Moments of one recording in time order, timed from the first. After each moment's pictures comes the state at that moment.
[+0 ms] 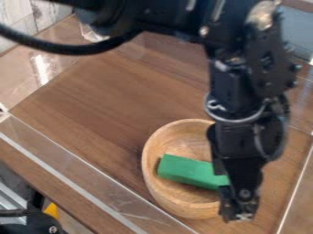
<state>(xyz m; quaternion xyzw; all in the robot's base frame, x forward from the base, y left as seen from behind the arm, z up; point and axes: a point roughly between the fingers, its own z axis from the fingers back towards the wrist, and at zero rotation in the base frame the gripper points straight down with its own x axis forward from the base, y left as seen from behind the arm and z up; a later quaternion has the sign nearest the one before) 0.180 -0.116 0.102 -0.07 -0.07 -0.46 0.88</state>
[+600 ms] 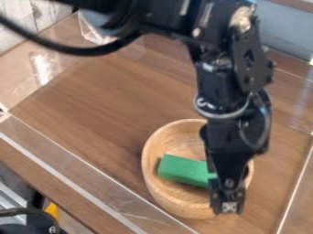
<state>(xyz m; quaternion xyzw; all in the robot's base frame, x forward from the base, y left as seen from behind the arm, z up) 0.192 -0.108 0.090 -0.09 -0.06 -0.48 0.87</state>
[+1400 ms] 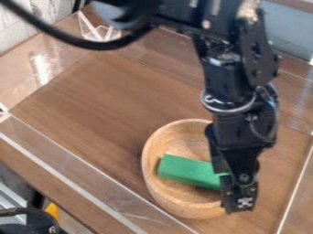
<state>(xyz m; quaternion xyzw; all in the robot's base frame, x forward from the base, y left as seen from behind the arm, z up) 0.195 -0.116 0.089 -0.10 -0.05 -0.44 0.89</state>
